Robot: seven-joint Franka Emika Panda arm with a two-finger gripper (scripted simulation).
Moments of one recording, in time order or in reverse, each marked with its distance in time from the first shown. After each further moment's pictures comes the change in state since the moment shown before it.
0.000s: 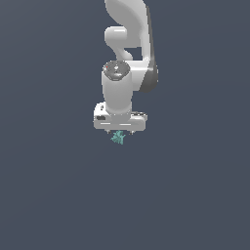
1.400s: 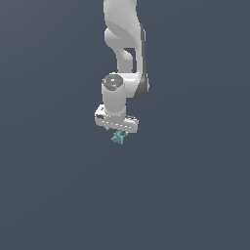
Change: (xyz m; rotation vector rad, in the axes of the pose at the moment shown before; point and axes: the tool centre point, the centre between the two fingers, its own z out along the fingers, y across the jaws) arm -0.055 0.023 0.075 -0.001 0.019 0.200
